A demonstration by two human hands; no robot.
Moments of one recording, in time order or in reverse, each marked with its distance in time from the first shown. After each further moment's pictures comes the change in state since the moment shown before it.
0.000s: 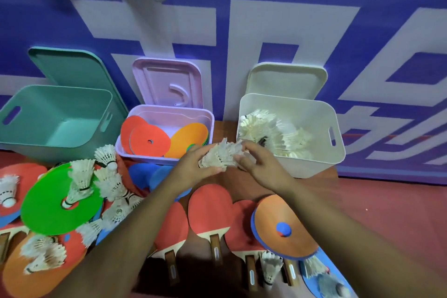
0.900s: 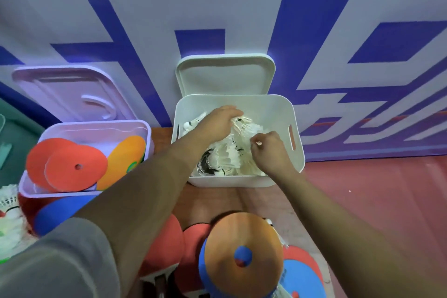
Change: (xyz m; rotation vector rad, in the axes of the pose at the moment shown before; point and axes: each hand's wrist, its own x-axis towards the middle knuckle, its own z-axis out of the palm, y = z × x) left_hand 0.259 0.066 0.154 0.437 -0.165 0.132; right_hand 0.049 0.144 -0.133 -0.366 0.308 0.389
